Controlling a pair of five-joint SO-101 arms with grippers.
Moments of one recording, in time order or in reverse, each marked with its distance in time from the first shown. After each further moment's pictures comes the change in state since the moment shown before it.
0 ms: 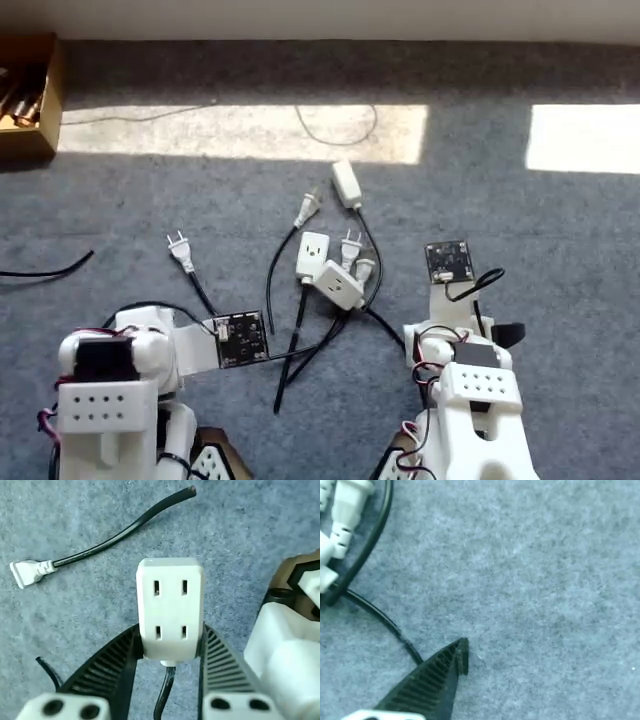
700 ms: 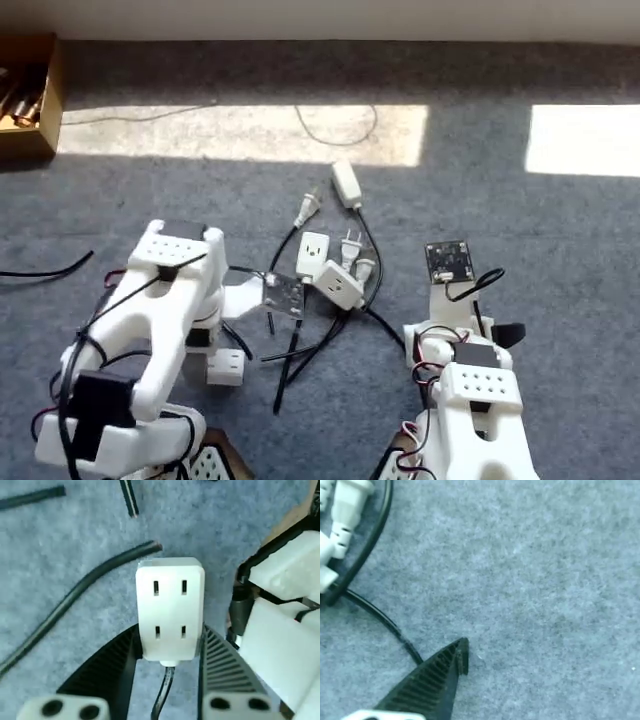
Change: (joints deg) left arm 13.5 55.8 -22.2 -11.1 -0.4; right arm 0.0 0.0 0.0 0.0 0.0
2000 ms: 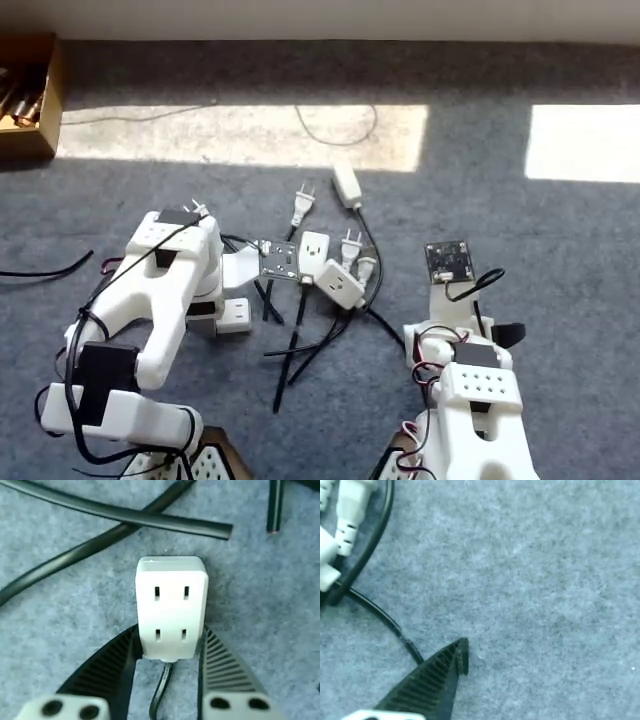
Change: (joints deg) left arm -5.5 7.6 -4.6 -15.9 3.5; right arm 0.0 0.0 0.0 0.0 0.0
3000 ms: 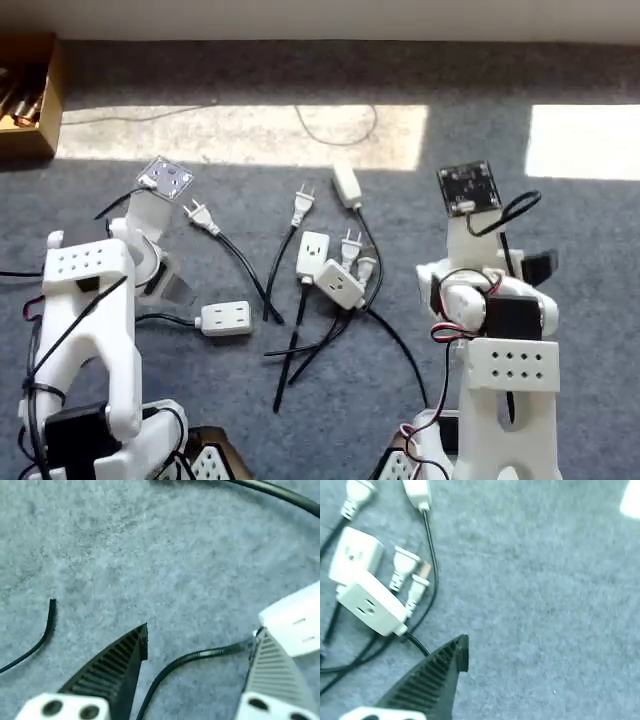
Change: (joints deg) left arm -19.3 -18.1 5.5 -9.7 40.3; right arm -4.9 1.8 -43.7 31.8 0.8
